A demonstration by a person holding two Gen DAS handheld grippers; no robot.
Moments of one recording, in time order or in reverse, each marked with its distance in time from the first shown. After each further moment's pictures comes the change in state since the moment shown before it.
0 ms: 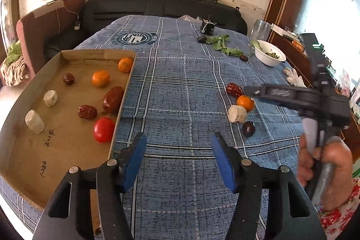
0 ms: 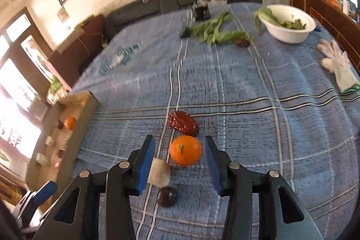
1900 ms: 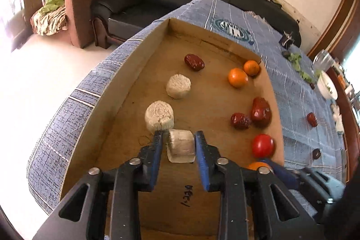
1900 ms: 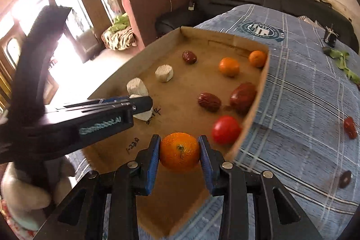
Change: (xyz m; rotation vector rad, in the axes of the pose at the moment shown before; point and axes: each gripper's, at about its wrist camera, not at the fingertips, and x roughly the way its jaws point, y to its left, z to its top) left arm -0.005 0.199 0.018 -0.299 0.131 0.153; right arm 0.009 0.254 -0.100 -0.462 0.054 0.274
